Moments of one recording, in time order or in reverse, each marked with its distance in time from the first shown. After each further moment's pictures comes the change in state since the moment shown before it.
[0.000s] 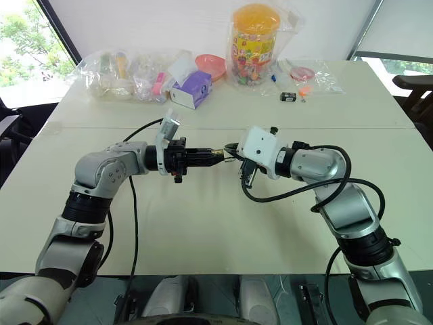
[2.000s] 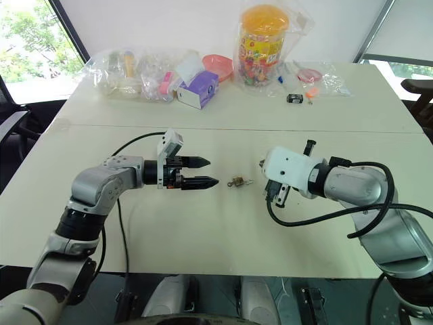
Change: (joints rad) left arm 0.147 0.054 -0.031 -0.160 0.154 0.012 0.111; right arm 0.226 -0.279 -0.143 -0.303 -0.054 0.246 0.025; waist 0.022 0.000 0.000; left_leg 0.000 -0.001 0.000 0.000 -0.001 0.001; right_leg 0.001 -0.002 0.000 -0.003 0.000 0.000
